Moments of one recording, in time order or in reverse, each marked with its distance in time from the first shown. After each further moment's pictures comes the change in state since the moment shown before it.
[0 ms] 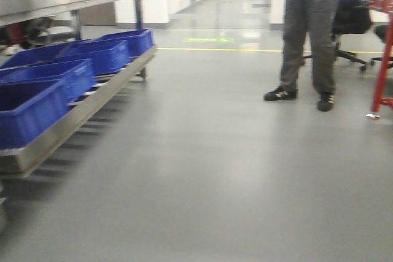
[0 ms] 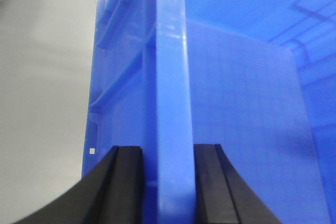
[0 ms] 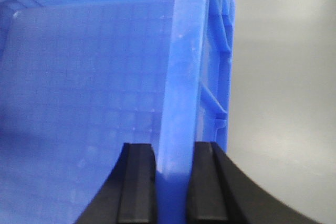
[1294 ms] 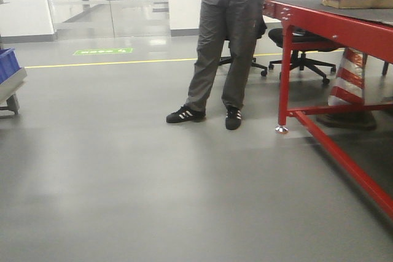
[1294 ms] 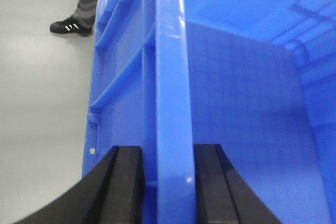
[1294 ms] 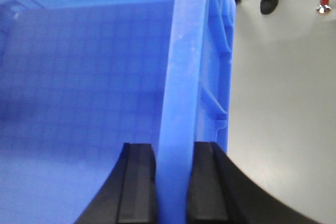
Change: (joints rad) left arm 0.000 0.000 0.000 0.000 0.000 0.000; right arm 0.000 0.000 -0.002 -0.002 0.000 0.000
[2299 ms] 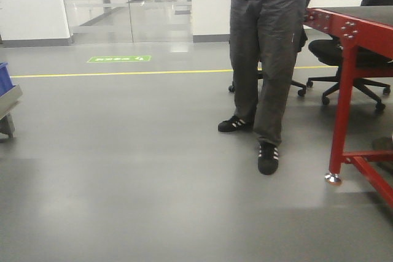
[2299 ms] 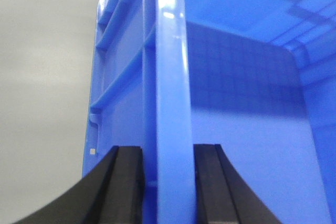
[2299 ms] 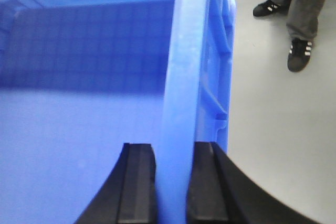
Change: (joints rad) left arm 0.000 0.000 0.000 0.000 0.000 0.000; right arm 0.000 0.000 0.000 0.000 0.000 0.000
